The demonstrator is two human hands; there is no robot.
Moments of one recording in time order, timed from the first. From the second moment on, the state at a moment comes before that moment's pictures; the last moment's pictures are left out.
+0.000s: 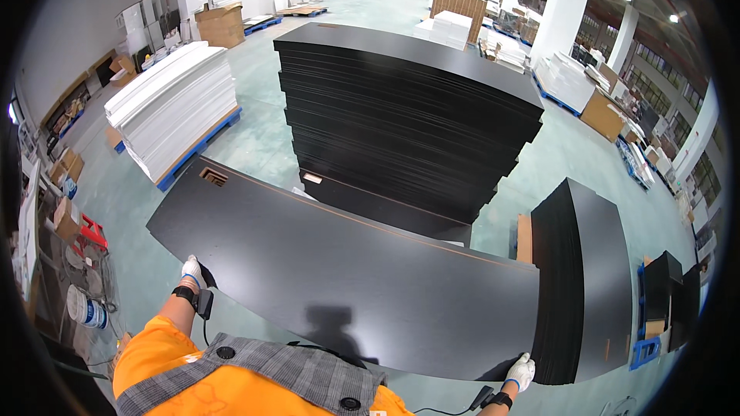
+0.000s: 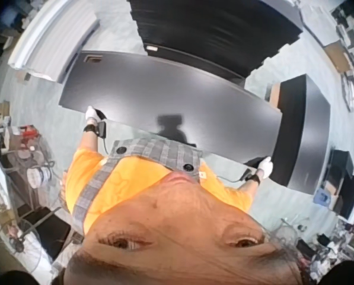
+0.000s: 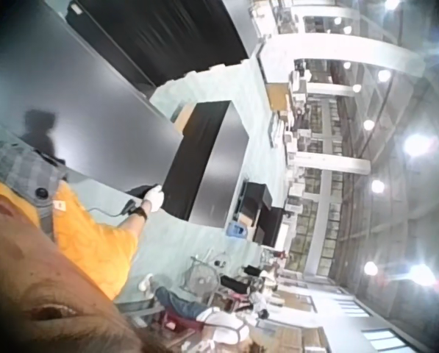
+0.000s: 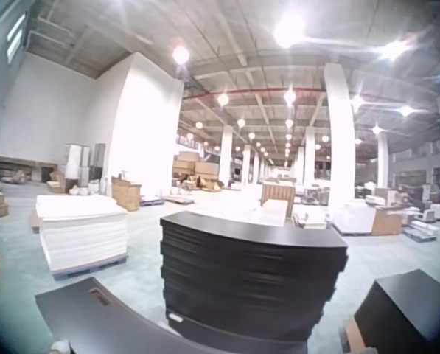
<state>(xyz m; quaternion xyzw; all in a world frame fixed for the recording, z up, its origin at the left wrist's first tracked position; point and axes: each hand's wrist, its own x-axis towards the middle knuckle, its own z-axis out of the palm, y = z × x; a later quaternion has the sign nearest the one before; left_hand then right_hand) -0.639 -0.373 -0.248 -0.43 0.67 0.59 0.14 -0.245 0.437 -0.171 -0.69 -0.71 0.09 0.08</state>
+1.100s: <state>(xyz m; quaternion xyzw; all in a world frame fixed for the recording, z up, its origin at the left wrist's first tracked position) -0.634 -0.348 -0.267 -0.50 0.50 0.71 -0.05 -0.134 0.588 -0.388 -0.53 -0.46 0.59 0.41</state>
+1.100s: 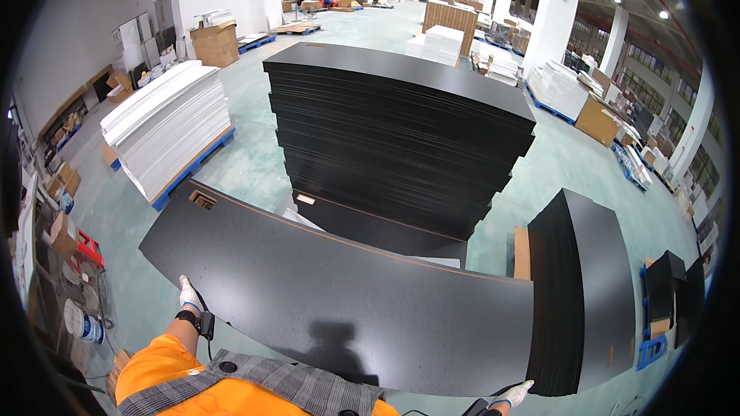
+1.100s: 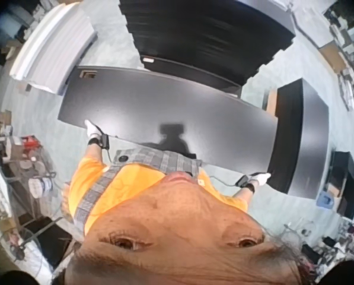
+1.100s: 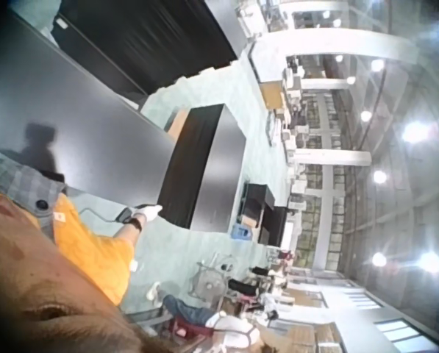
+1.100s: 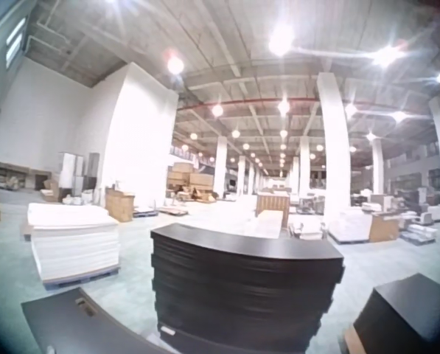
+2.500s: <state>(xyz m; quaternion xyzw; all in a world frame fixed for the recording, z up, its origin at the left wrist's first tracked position) 0.134 -0.356 -0.289 -0.71 0.60 0.37 0.00 -0.401 0.064 -0.306 0.12 -0.88 0.28 -0.36</state>
